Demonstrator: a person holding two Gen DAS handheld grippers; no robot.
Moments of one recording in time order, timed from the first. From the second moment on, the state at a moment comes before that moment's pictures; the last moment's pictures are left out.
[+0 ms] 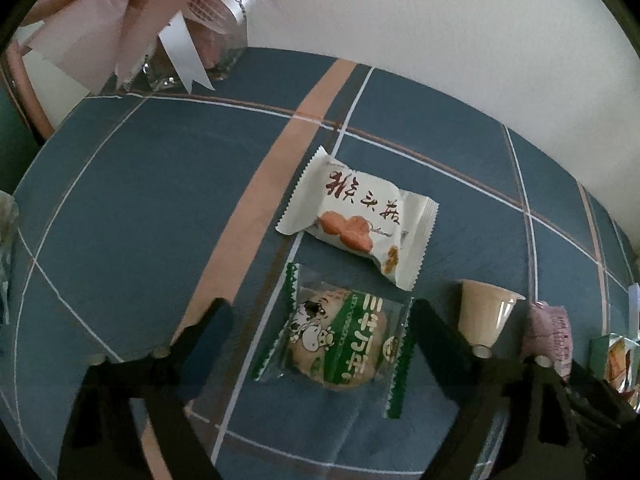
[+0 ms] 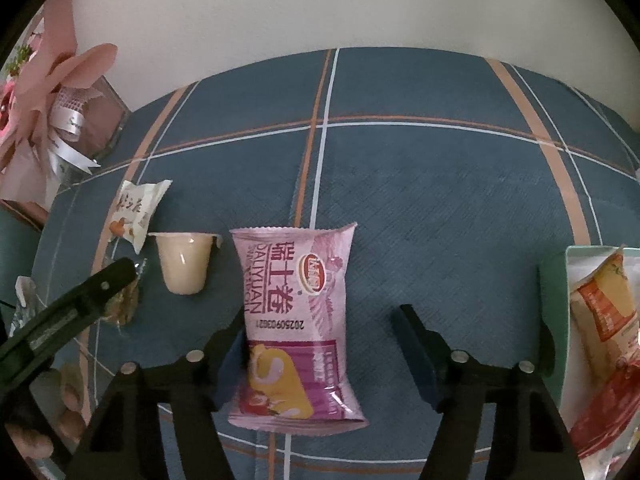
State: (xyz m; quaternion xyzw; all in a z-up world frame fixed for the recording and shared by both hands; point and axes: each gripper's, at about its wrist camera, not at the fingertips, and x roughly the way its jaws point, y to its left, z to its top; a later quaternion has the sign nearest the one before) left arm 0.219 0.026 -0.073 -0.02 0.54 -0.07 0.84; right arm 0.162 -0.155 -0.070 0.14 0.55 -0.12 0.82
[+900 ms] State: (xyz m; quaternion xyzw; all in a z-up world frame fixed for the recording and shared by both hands) left arm 0.170 0.006 -0.063 -0.06 0.56 -0.02 0.82; right arm 0.100 -0.161 -0.054 0.17 0.54 -0.11 0.81
